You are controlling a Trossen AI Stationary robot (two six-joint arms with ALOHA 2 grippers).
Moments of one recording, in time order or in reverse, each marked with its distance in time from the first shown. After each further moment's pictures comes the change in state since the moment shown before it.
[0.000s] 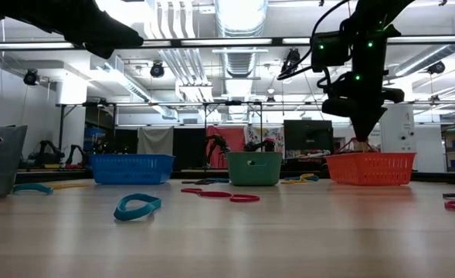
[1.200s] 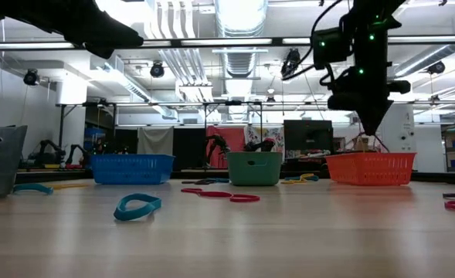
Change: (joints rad) left arm 0.000 0.000 0.000 -0.001 0.001 0.000; right arm 0.000 0.000 0.050 -0.138 -0.003 0.041
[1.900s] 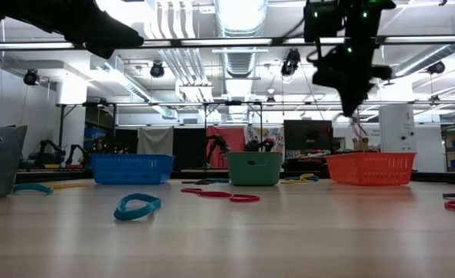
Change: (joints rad) left arm 0.000 0.000 0.000 0.002 0.002 0.000; right arm 0.083 -0.004 0.139 -0.010 0.034 -0.050
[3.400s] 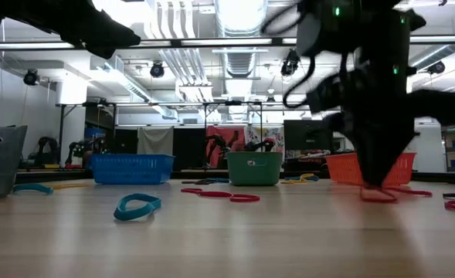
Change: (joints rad) left arm 0.000 0.000 0.000 -0.016 0.061 0.011; right arm 0.576 0.338 -0.120 0.387 -0.387 -0.476
